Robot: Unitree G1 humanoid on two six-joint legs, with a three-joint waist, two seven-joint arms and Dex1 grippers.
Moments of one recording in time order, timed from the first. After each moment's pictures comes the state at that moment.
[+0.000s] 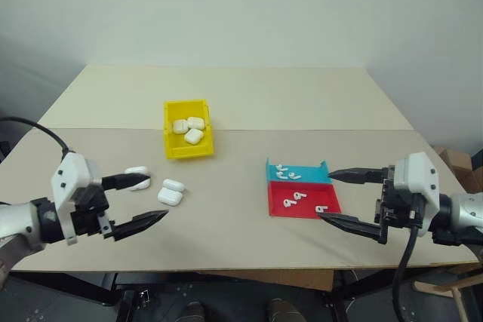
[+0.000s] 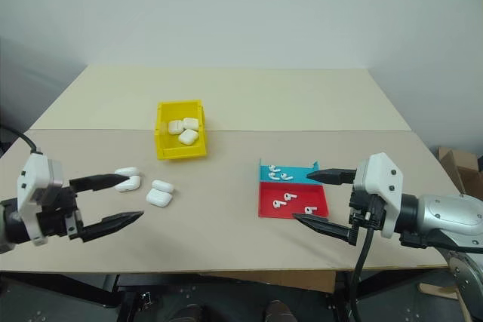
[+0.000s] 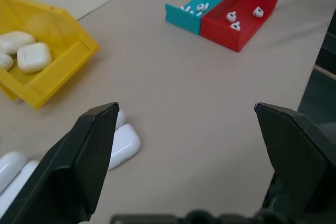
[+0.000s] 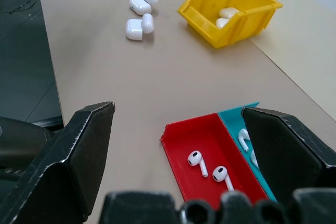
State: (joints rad) left arm 0.23 1.00 0.59 -0.55 -0.78 0.64 -0.97; right arm -0.02 -0.93 -0.37 -0.62 0.73 0.53 1.00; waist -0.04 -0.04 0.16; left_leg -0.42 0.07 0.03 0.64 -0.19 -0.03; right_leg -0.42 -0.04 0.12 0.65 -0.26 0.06
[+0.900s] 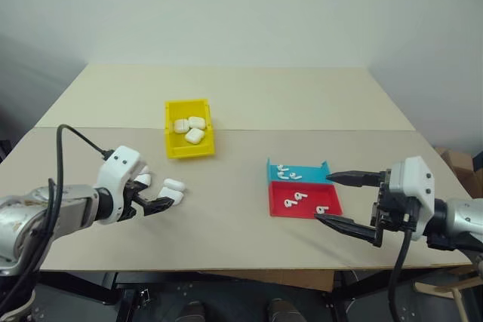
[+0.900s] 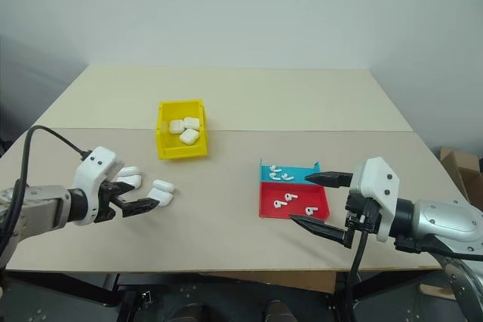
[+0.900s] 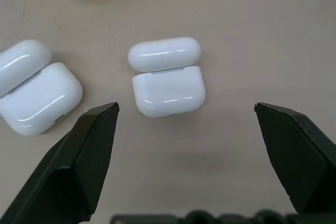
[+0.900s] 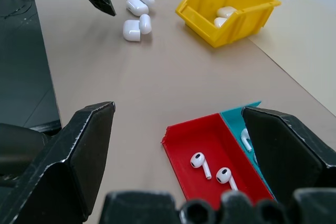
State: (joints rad) left arm -0.33 0.93 0.23 -0.50 -0.76 1.40 -0.42; right arm 0.01 -0.91 -0.36 -0.66 0.73 0.53 0.94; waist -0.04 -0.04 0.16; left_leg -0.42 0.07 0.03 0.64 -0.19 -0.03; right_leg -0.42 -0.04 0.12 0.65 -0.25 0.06
